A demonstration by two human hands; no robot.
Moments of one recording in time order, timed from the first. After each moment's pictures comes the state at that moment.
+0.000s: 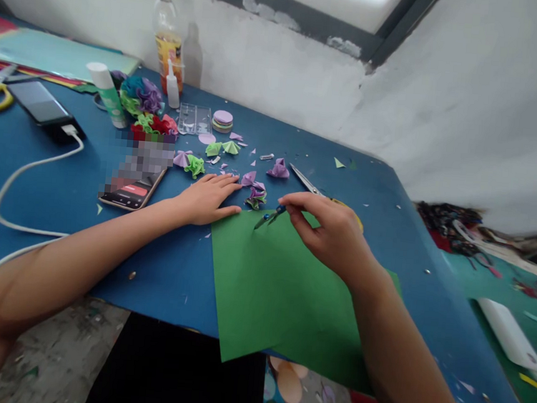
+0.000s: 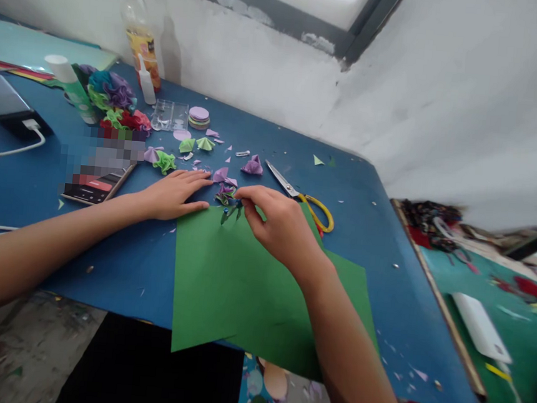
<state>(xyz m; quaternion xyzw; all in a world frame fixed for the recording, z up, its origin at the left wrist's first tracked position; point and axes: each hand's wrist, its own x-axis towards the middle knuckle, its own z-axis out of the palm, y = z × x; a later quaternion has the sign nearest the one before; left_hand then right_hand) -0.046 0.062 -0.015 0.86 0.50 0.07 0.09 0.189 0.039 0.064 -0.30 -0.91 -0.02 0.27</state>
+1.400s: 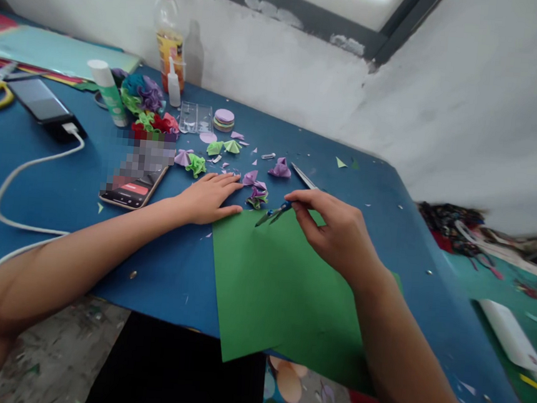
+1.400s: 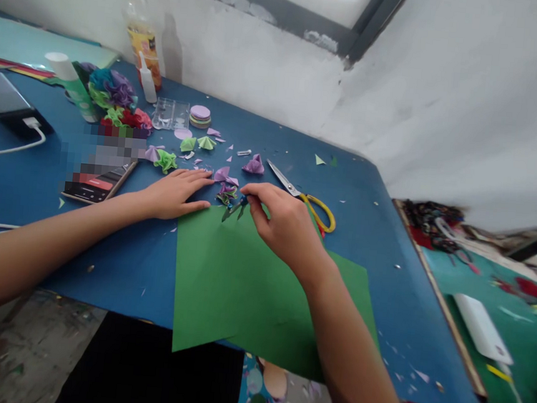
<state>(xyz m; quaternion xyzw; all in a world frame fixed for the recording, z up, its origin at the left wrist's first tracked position) -0.046 0.061 -0.012 0.86 0.51 0.07 0.09 0.191 0.039 0.062 -0.34 -0.90 -0.01 0.27</state>
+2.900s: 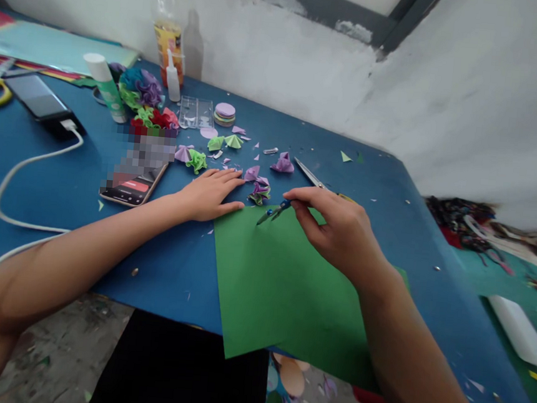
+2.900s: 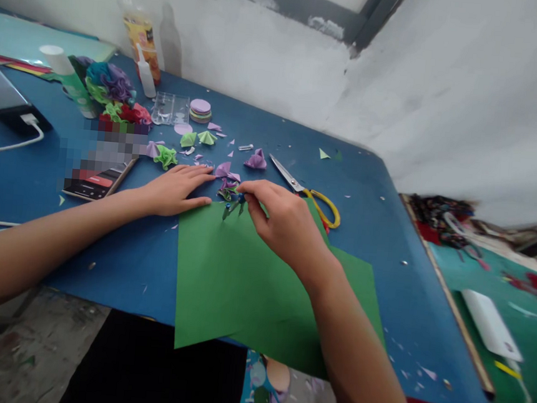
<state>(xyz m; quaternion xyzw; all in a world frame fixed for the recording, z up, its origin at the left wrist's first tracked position) -0.047 0.062 -0.015 0.86 0.50 0.07 0.09 0.188 0.036 0.062 -0.32 -0.91 -0.03 0.26</state>
